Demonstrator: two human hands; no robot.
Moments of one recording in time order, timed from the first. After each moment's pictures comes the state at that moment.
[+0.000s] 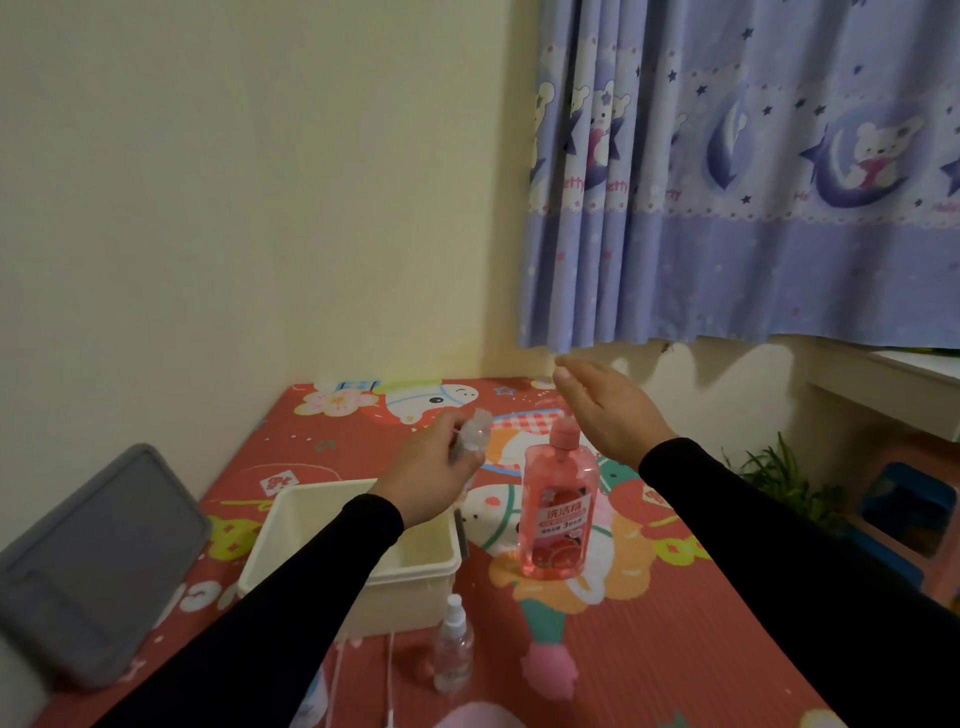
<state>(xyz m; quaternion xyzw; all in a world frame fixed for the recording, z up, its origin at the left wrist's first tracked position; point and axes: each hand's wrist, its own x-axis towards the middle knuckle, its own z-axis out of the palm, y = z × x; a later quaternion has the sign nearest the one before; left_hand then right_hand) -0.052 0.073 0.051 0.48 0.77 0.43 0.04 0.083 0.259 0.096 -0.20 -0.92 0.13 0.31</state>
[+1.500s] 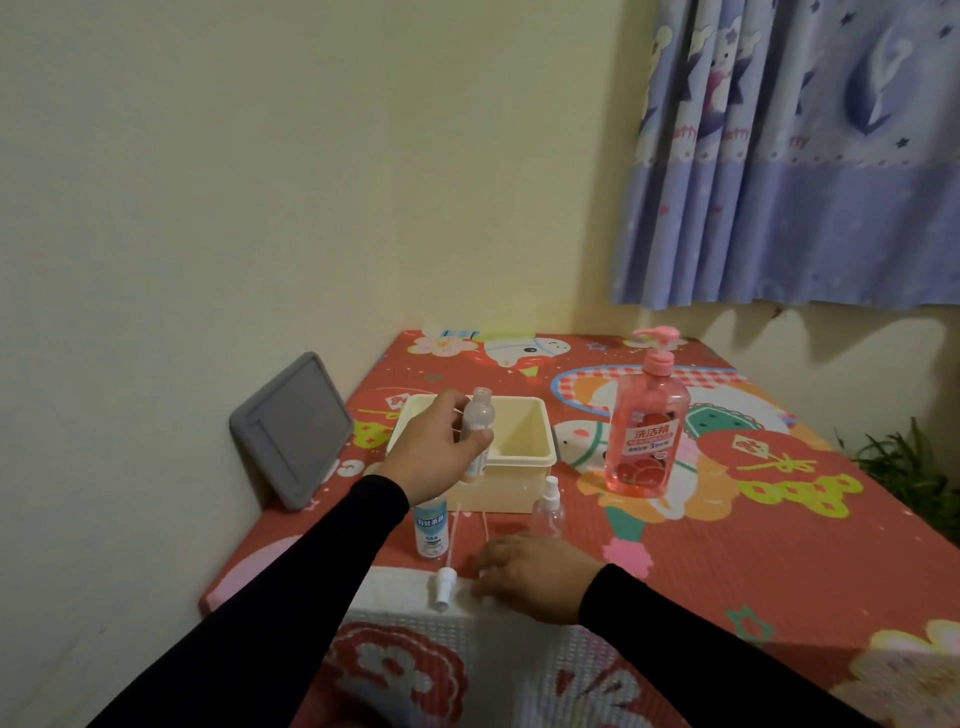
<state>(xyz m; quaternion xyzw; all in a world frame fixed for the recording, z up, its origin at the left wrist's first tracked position) -0.012 -0.070 0.017 0.36 0.82 0.45 0.02 0.089 0.076 -0.091 0.26 -0.96 -0.02 0.07</state>
